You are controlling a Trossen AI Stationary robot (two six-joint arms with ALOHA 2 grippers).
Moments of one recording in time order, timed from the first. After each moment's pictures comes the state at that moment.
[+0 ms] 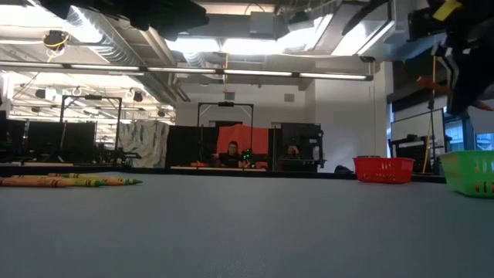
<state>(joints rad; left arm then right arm) -0.21 1.16 0.60 0.32 -0.18 0.17 0.53 1.36 1.00 -1.28 0.35 0.92</state>
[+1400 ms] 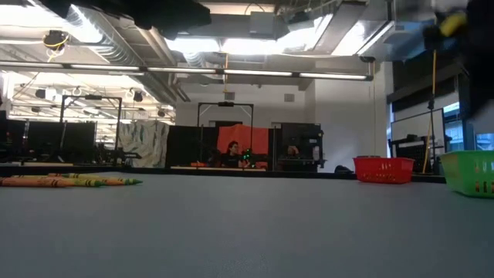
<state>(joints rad) -0.21 1.16 0.61 0.35 -0.25 0.17 0.52 1.17 0.89 -1.29 0.38 1.17</state>
